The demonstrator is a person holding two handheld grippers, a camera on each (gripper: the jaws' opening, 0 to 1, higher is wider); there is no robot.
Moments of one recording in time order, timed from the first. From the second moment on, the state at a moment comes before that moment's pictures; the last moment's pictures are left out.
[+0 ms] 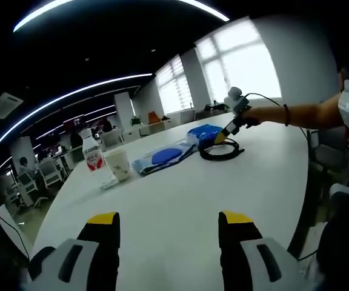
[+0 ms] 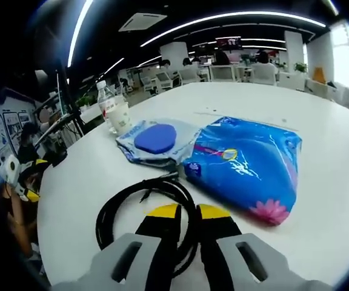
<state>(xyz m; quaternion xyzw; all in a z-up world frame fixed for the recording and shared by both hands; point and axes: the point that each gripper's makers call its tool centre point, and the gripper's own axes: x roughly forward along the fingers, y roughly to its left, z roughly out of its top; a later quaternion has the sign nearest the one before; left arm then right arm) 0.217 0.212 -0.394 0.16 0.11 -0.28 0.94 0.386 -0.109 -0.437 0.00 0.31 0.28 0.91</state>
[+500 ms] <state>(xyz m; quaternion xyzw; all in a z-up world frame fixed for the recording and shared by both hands) 0.218 0.213 -0.392 0.16 0.10 -0.28 0.94 0.375 -0.104 -0.429 -0.01 0.28 0.30 0.91</state>
